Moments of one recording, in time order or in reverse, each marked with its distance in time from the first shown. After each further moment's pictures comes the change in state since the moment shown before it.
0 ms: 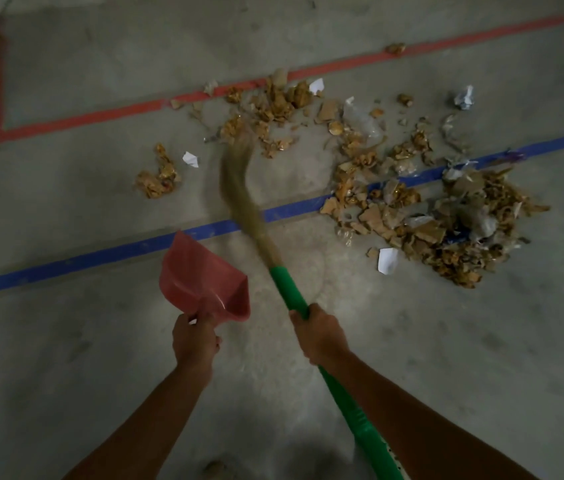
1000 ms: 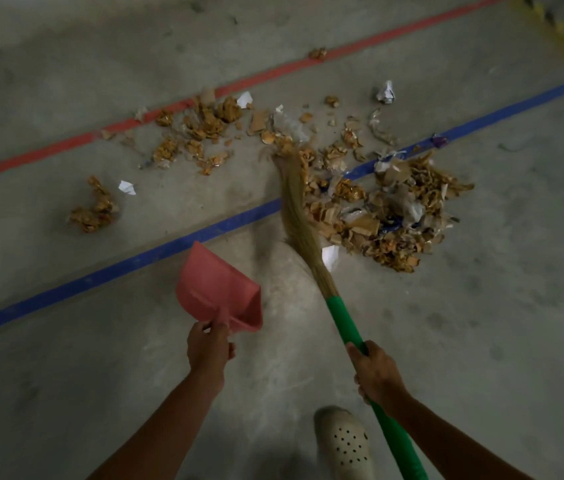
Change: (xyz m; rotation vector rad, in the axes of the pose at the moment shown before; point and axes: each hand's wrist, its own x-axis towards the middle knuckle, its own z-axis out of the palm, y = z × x) left_hand -0.092 -0.010 0.127 0.066 -0.174 0.017; right_hand -0.027 0.200 -0.121 0.352 0.115 0.186
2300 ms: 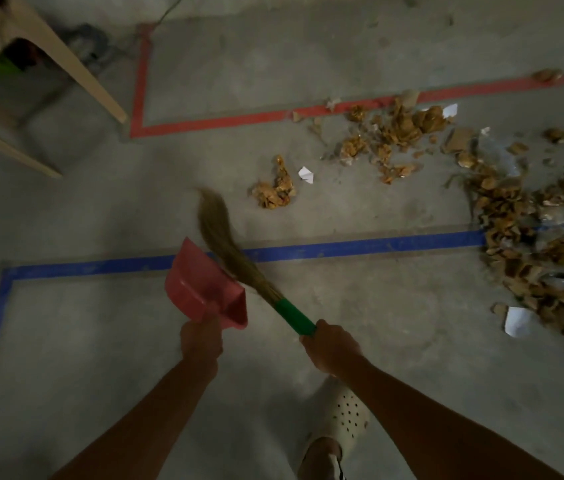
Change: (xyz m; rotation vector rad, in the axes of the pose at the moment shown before) left_hand 0.191 0.043 -0.358 -0.086 0.333 -0.150; right_hand -0.032 -0.253 0.401 -0.892 -0.232 -0.430
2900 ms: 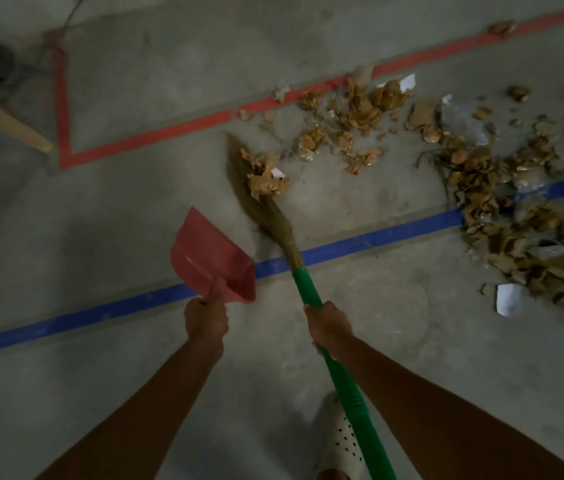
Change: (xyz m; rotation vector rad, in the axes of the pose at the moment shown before) left_hand 0.042 0.082 0.122 0.050 -0.133 0.080; right_hand 0.103 0.014 -0.046 0.582 0.059 0.404
